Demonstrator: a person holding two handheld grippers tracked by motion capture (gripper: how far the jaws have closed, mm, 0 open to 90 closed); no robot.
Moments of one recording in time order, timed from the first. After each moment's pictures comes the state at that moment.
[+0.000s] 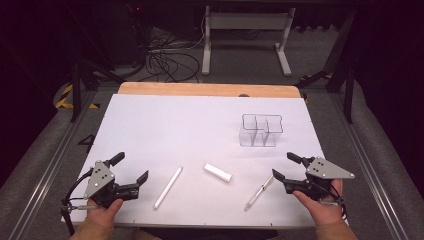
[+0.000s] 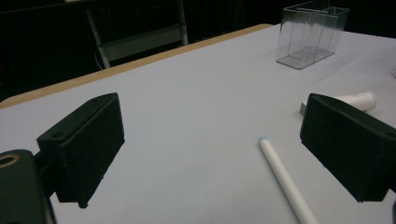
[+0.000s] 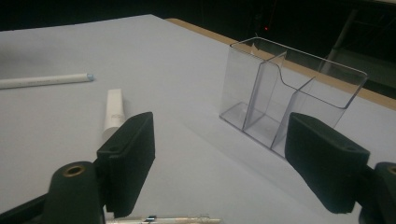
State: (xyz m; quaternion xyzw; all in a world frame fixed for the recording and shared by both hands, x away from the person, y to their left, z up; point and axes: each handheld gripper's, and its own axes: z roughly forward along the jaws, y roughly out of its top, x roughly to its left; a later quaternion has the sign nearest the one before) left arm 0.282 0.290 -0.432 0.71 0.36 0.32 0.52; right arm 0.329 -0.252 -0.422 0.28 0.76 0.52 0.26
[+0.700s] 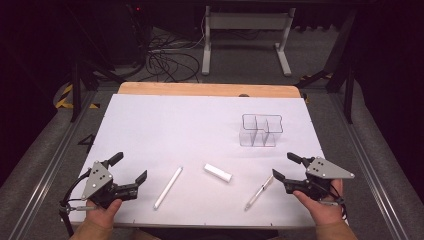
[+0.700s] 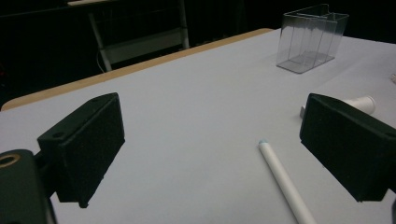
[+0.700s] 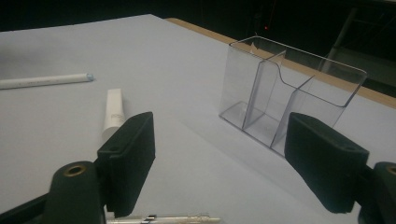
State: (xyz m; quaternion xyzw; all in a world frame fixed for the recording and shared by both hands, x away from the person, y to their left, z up) left arm 0.280 0.291 -0.431 0.70 0.36 0.33 0.52; right arm 0.329 -0.252 -0.423 0.28 0.76 0.52 0.26
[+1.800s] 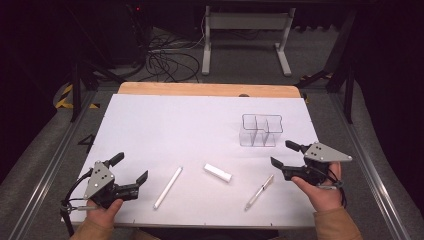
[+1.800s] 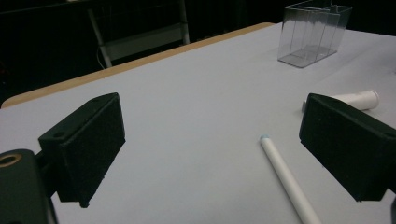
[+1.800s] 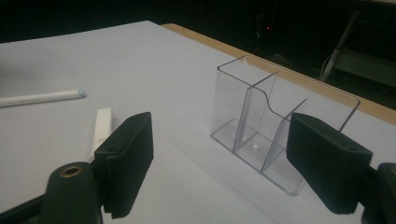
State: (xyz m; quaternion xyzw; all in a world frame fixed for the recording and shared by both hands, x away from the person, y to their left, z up) left arm 0.281 0.290 -0.432 0.71 0.36 0.33 0.51; right arm 0.357 -0.246 -0.400 0.28 0.77 0.52 0.25
